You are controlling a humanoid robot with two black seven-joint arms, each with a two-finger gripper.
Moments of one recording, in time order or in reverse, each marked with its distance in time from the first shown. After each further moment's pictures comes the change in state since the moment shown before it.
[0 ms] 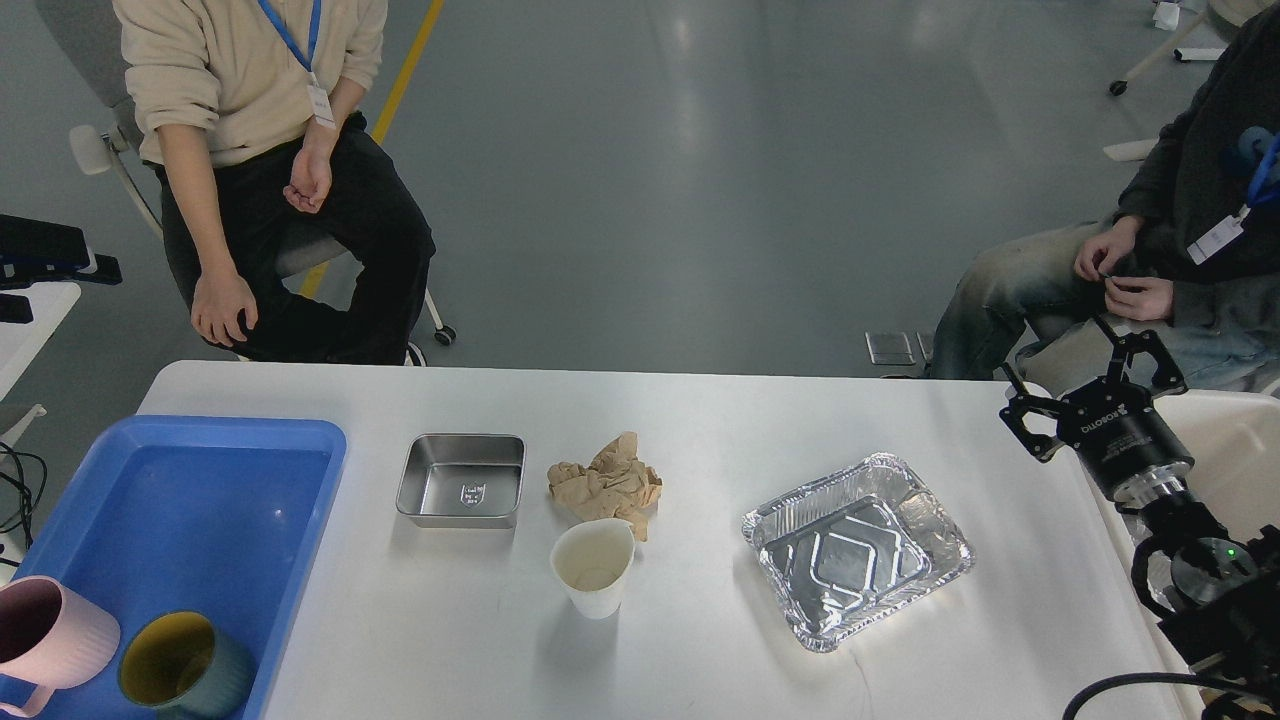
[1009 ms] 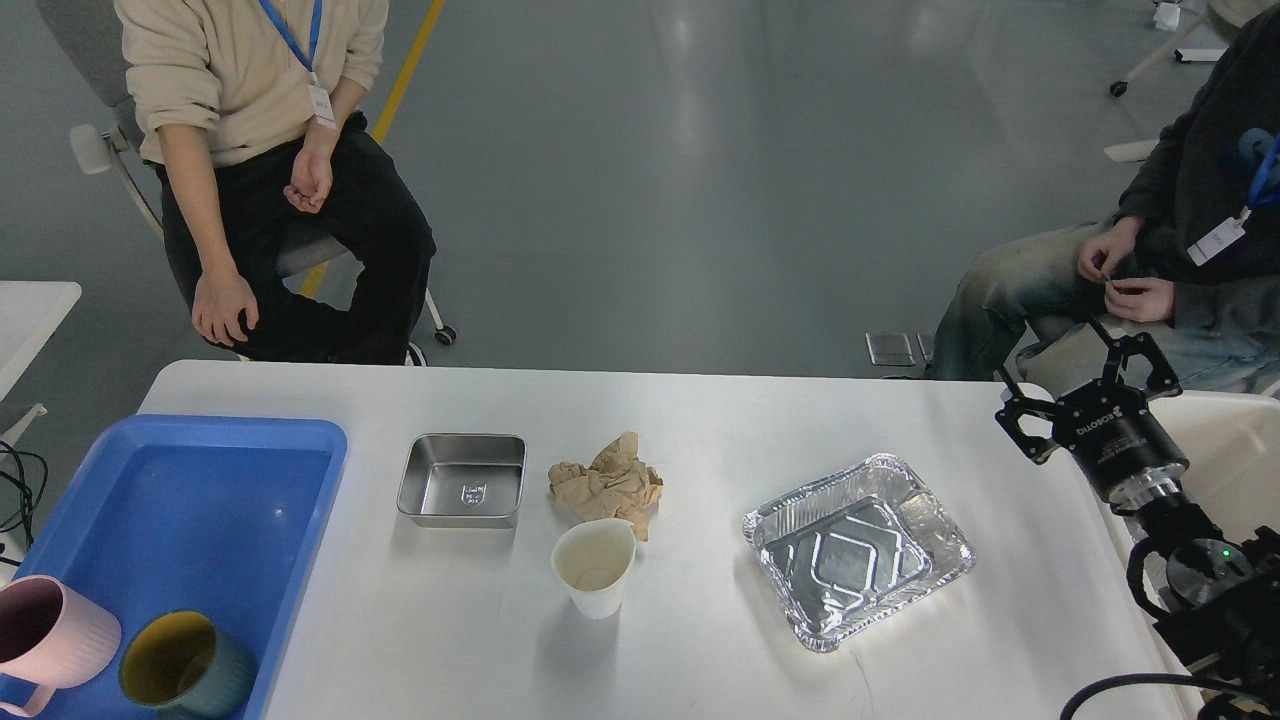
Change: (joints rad) left arm 0.264 0.686 0.052 -0.499 -0.356 0.000 -0.263; right arm -0.001 0.007 -0.001 0.000 -0.001 0.000 0.000
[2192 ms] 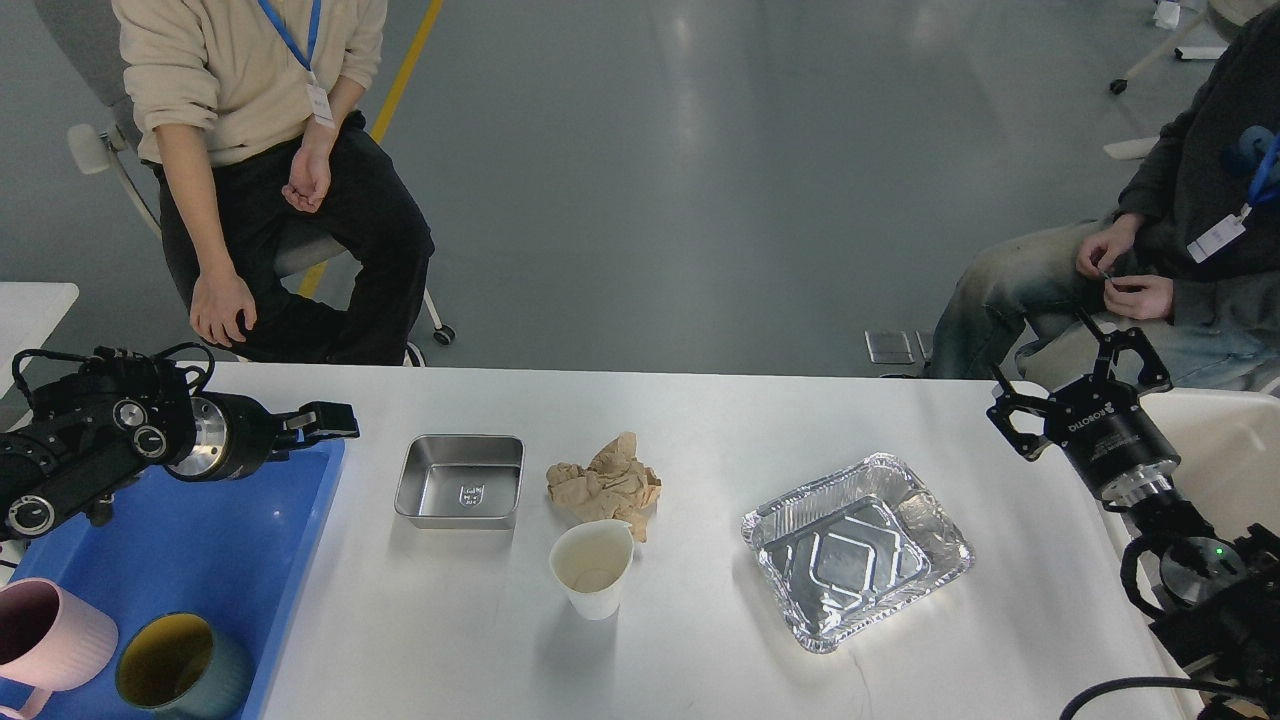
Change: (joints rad) left arm -0.060 -1.290 0.211 0.726 0.486 0.507 0.353; right arm -0.012 0.000 0.000 0.037 0.000 0.000 -0.001
